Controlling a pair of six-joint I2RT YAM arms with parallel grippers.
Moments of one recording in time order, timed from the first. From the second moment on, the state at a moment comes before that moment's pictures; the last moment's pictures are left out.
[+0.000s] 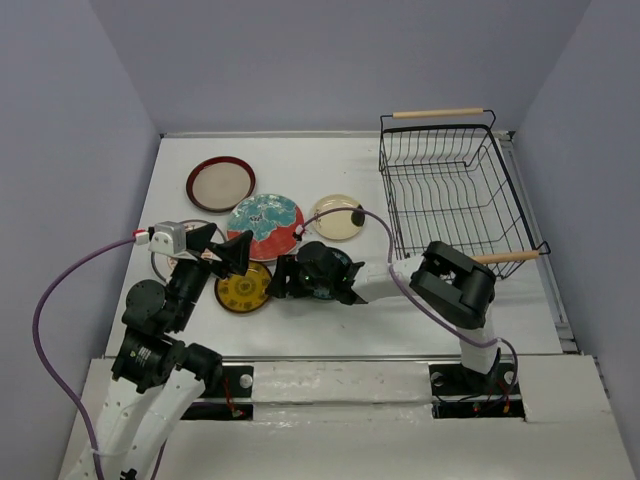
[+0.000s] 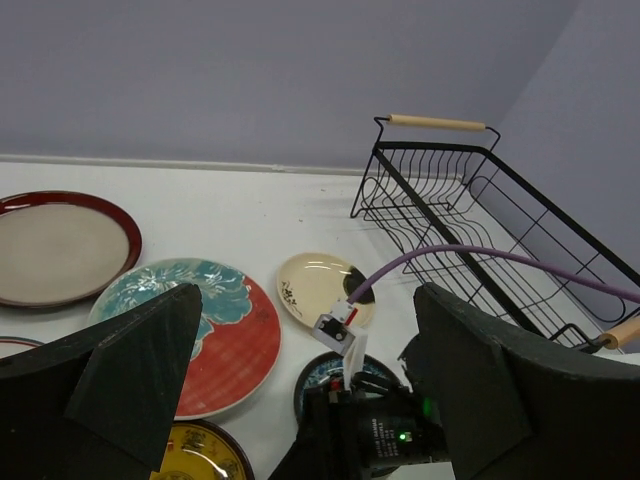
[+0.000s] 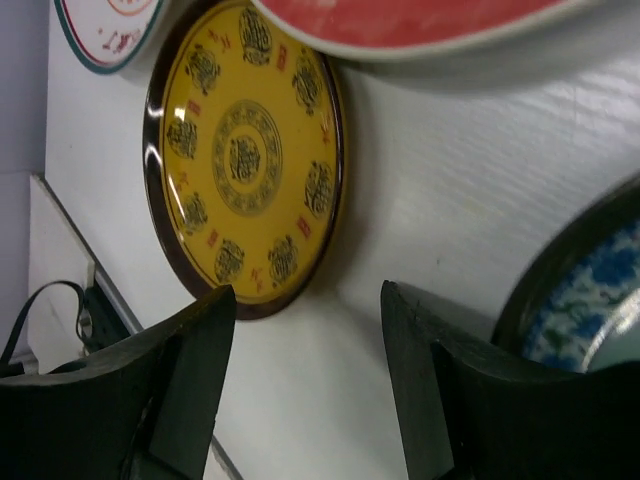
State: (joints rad) left arm -0.43 0.31 0.63 -0.17 -0.06 -0.31; right arm 1.04 1.95 1.04 0.34 -0.04 0.86
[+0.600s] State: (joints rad) left arm -0.43 0.31 0.63 -0.17 -0.06 -0.31; right arm 1.04 2.09 1.16 0.38 0.03 0.97
